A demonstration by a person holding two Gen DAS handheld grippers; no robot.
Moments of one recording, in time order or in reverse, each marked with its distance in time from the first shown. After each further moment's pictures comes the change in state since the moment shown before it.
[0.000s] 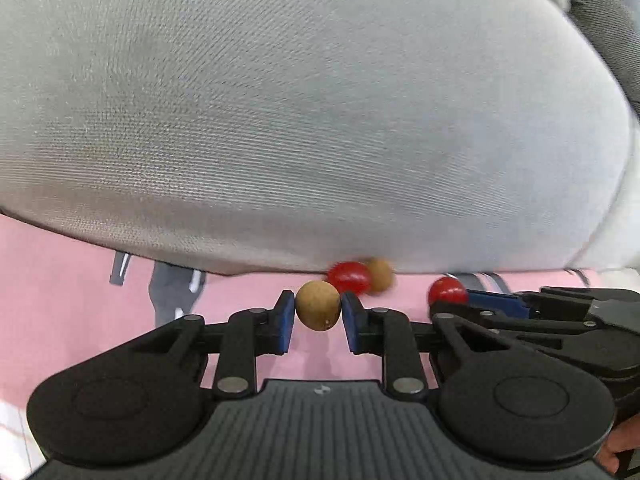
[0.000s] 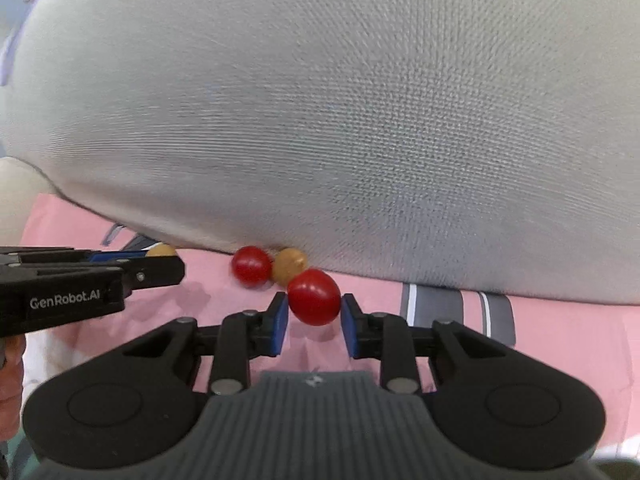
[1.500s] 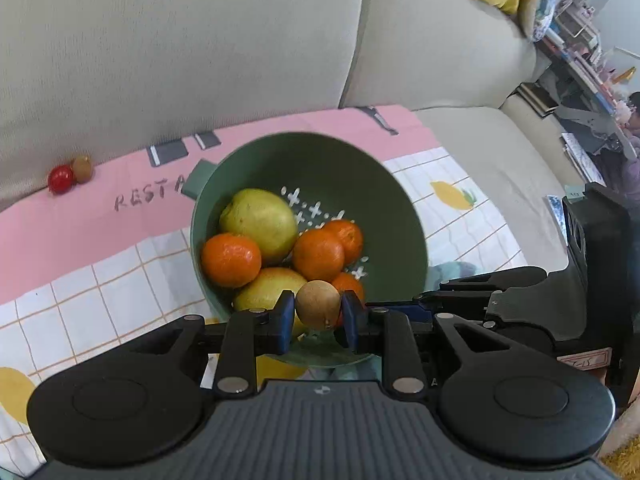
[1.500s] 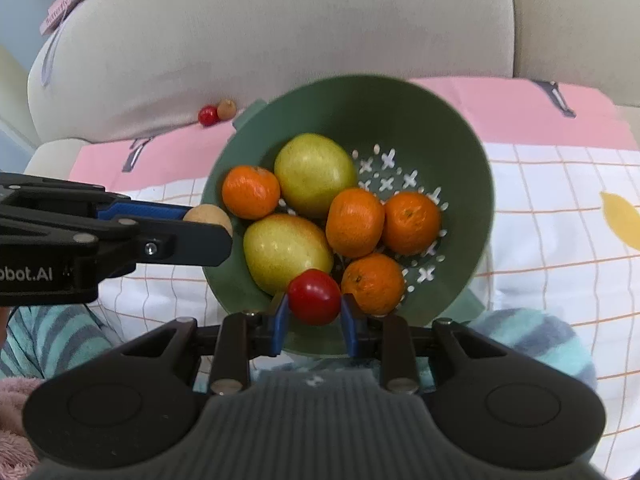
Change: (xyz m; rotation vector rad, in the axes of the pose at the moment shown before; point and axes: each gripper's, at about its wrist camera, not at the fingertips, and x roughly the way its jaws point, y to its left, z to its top) left arm -0.041 -0.198 -0.104 0.337 0.231 -0.259; right arm -0.153 -0.093 -0.181 0.207 0.111 0.059
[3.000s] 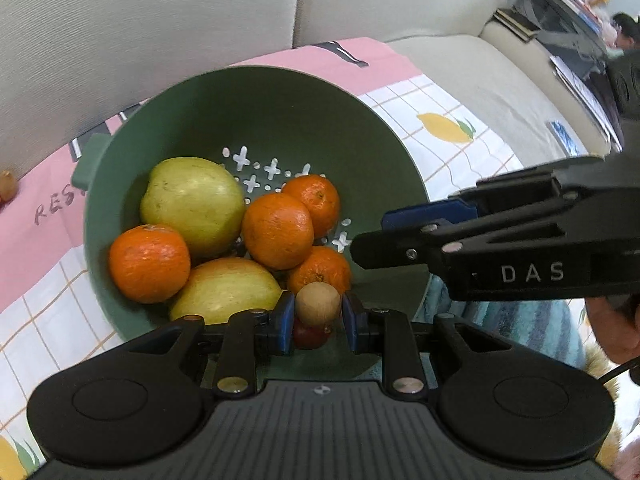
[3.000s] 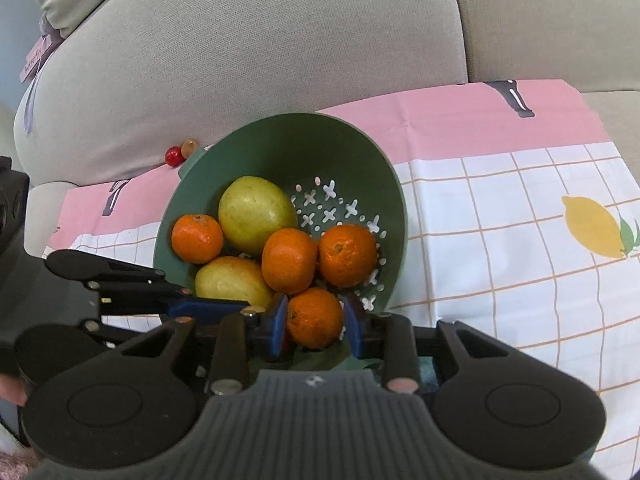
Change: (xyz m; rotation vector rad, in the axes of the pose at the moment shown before) left arm 0.071 -0.027 -0.004 0.183 0.111 -0.007; right arm -0.012 -0.050 0.013 0.087 -0.073 0.013
